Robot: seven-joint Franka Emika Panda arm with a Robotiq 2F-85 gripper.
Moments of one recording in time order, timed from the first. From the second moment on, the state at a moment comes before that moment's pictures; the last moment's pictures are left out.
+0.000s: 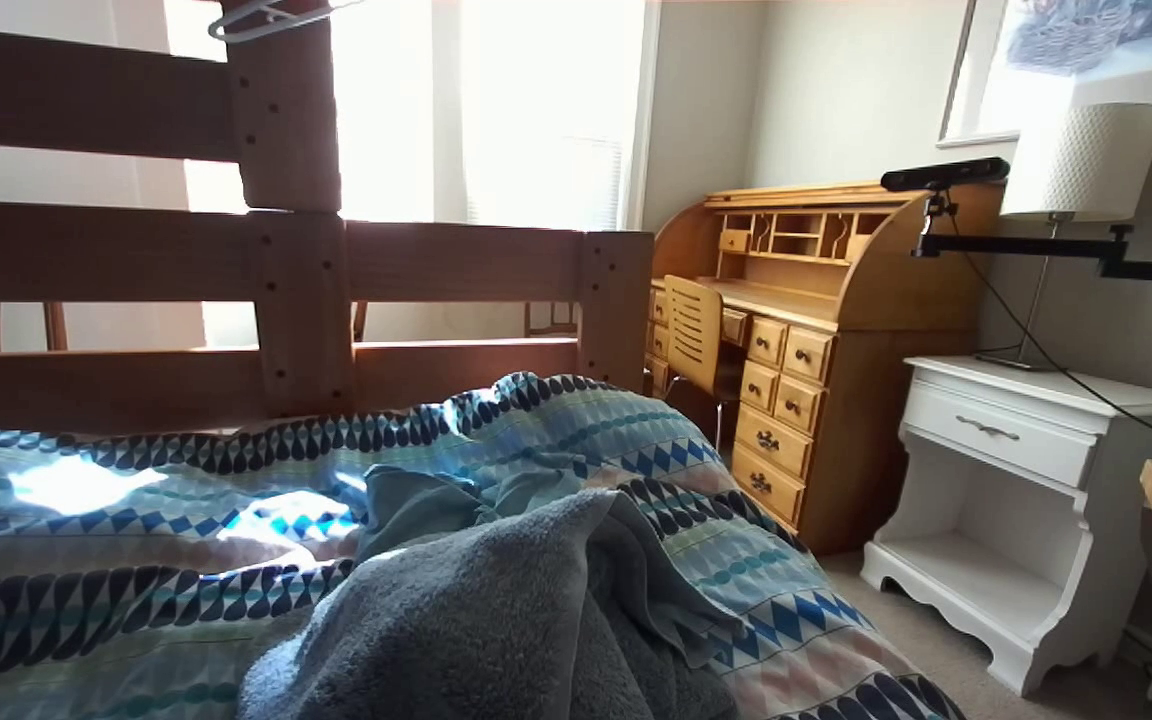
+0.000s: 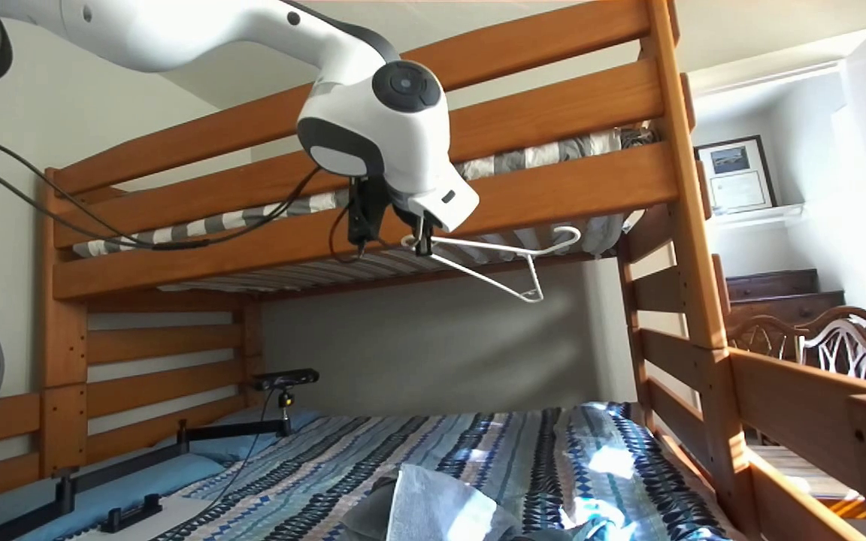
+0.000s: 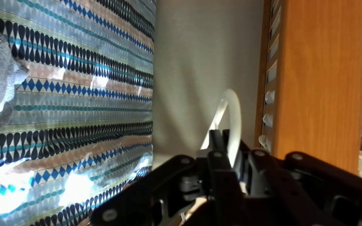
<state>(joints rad) 0.13 -0.19 0.08 -2.18 1.45 2.08 -0.30</state>
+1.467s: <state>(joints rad) 0.12 0.03 0.08 -2.26 1.57 2.07 -0.65</state>
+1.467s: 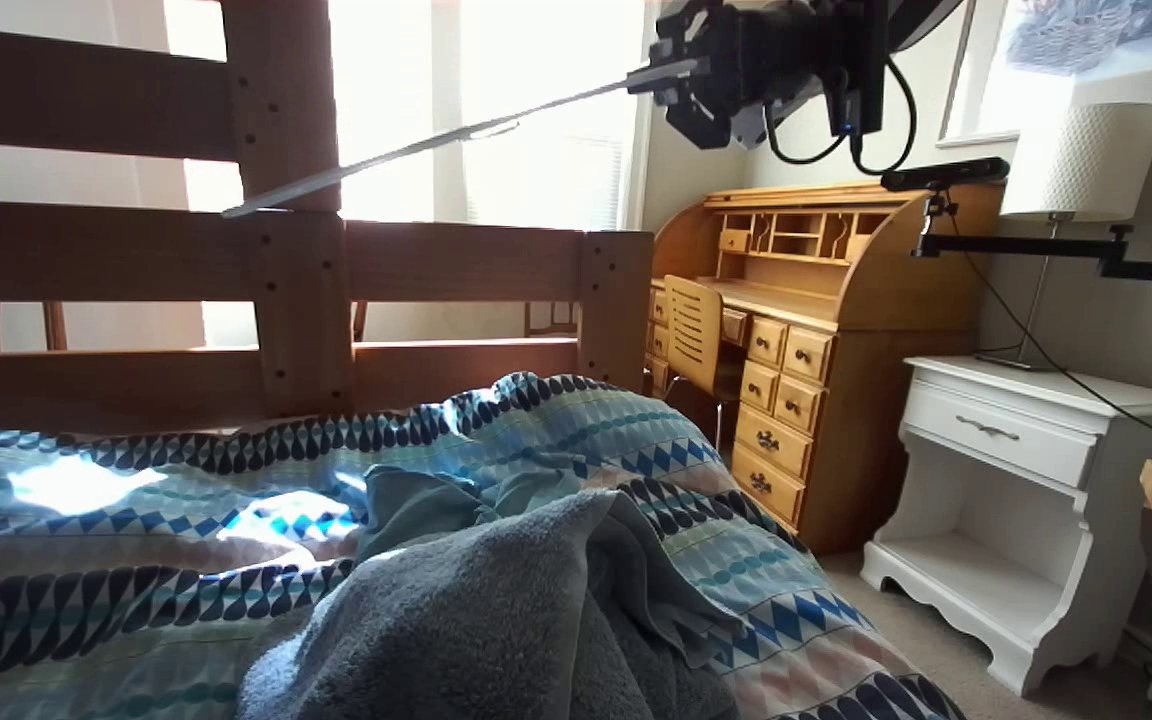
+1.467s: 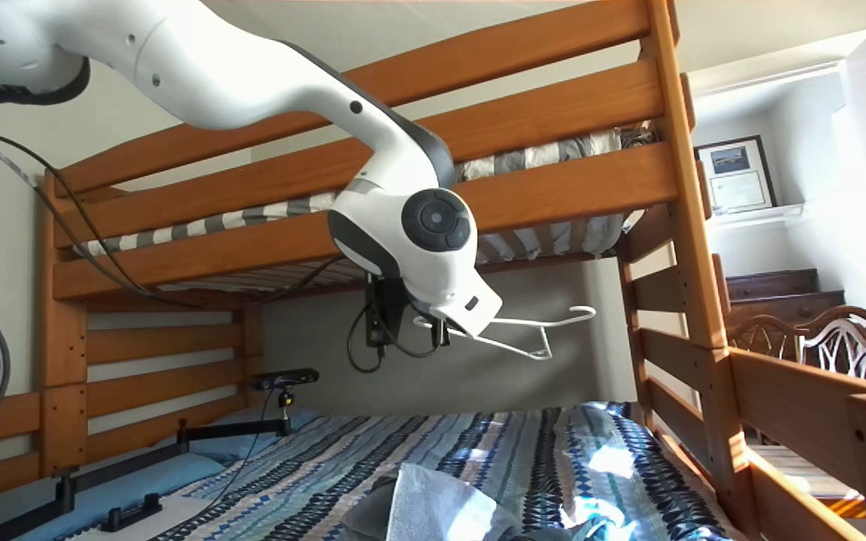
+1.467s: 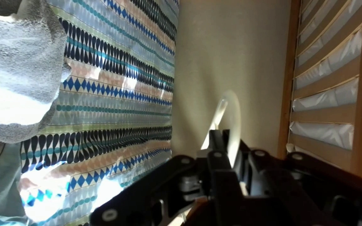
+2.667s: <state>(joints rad) 0.09 0.41 0.04 -2.20 1.57 1.95 -0.81</state>
